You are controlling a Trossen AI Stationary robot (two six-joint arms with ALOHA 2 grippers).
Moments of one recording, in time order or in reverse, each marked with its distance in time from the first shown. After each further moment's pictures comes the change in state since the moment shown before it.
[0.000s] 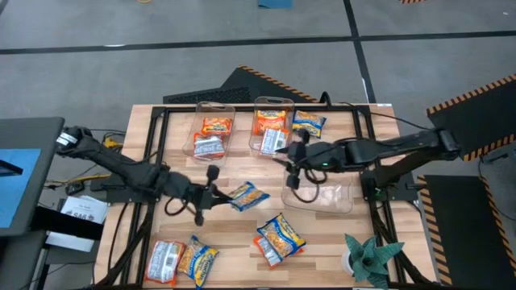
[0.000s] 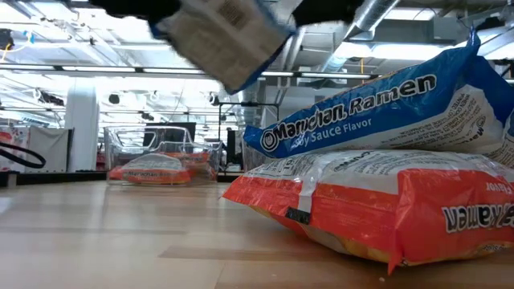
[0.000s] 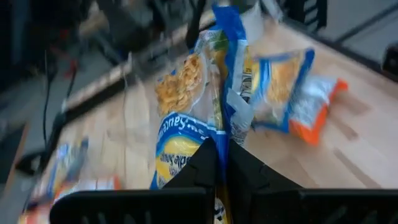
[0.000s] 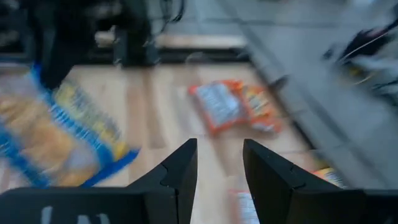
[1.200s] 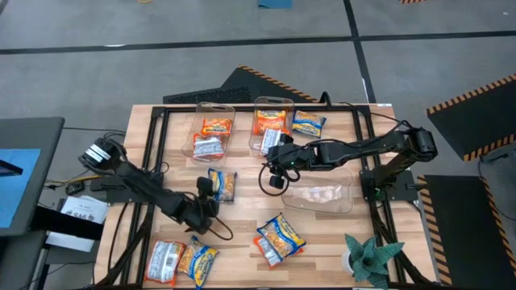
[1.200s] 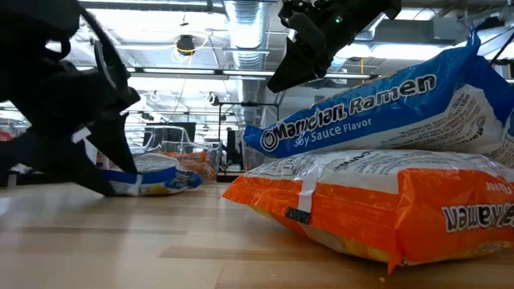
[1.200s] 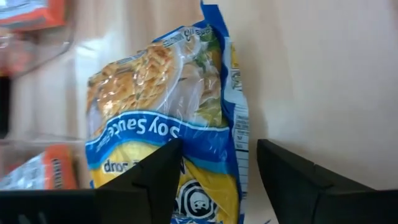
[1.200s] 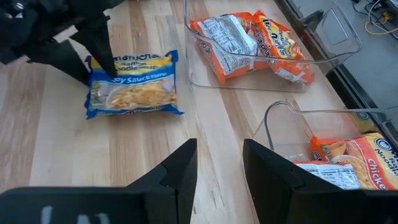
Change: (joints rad) left arm -0.182 0.523 -0.024 -0.544 -0.391 -0.632; right arm -0.115 0.266 0.000 0.063 -0.145 0.019
